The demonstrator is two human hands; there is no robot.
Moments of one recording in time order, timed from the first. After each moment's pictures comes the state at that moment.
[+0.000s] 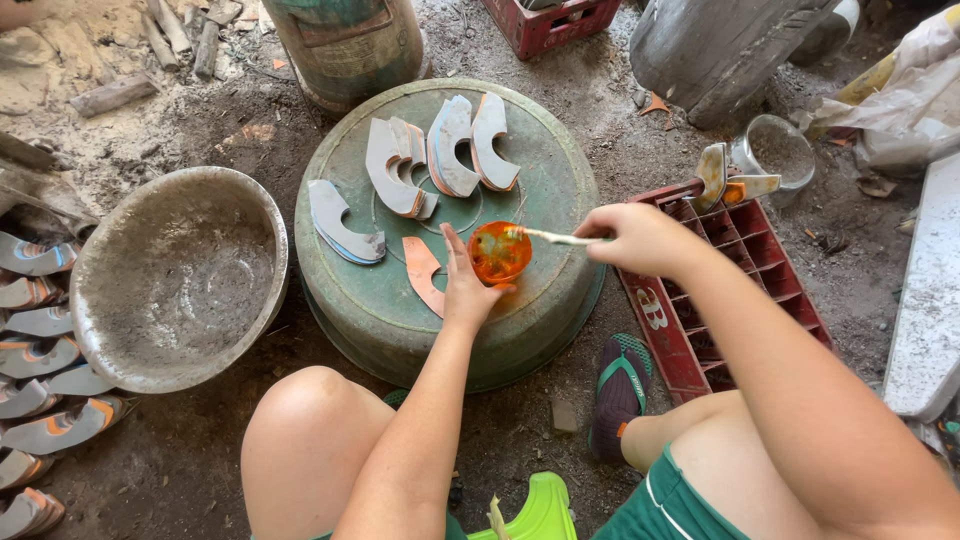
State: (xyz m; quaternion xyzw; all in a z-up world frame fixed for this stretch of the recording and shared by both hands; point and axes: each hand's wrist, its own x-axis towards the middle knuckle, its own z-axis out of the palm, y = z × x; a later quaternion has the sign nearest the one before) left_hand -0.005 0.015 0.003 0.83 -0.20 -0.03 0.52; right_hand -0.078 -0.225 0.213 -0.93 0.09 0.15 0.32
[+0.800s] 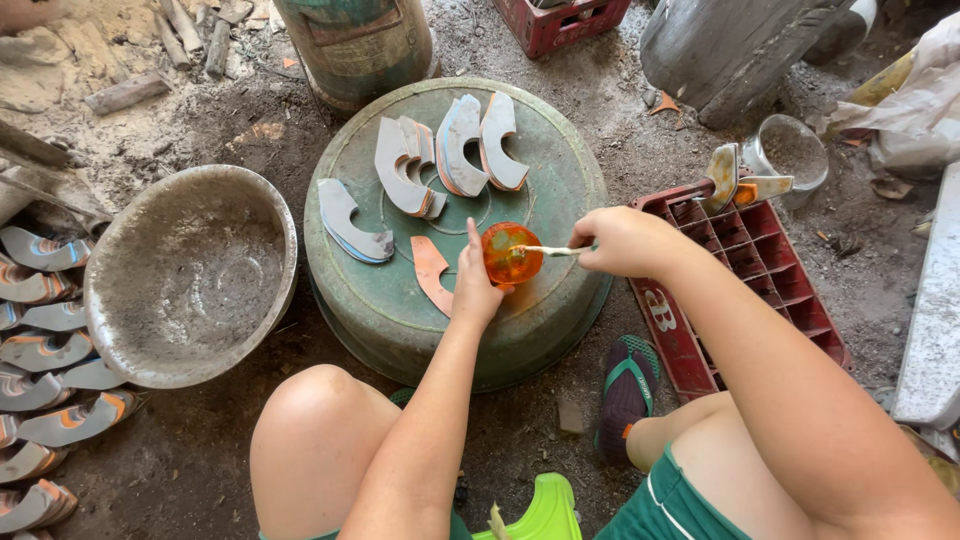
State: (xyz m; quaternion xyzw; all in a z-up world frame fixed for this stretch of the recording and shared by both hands) left_hand 0.000 0.012 0.001 0.84 -0.20 -0.07 0.49; right_hand -0.059 -0.212 0.201 -0.96 0.01 0.19 0.22
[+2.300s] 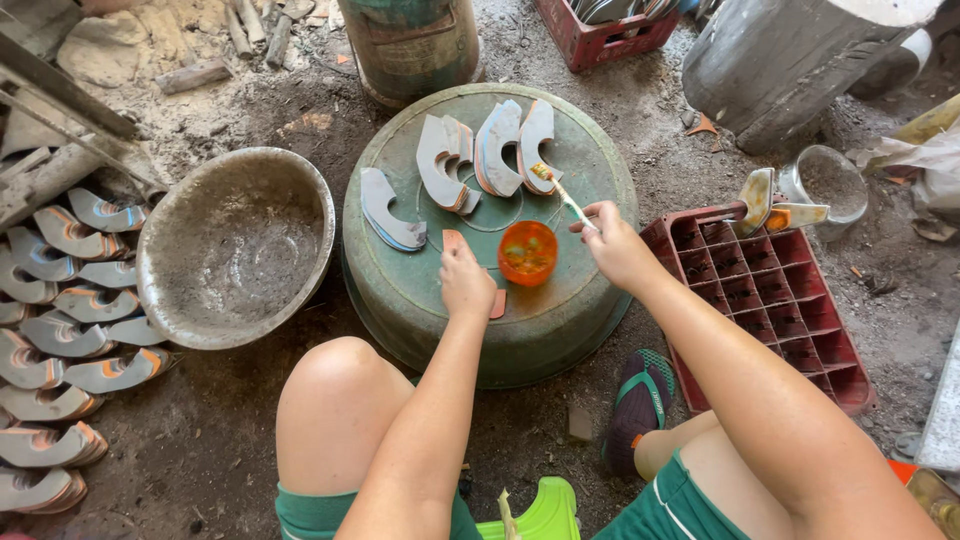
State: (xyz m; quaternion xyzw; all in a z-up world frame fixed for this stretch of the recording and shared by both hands) left_hand 0.010 0.041 0.013 0.96 0.00 -0.07 0.28; right_hand -0.048 -0.197 0.109 -0.88 0.10 0.00 0.46
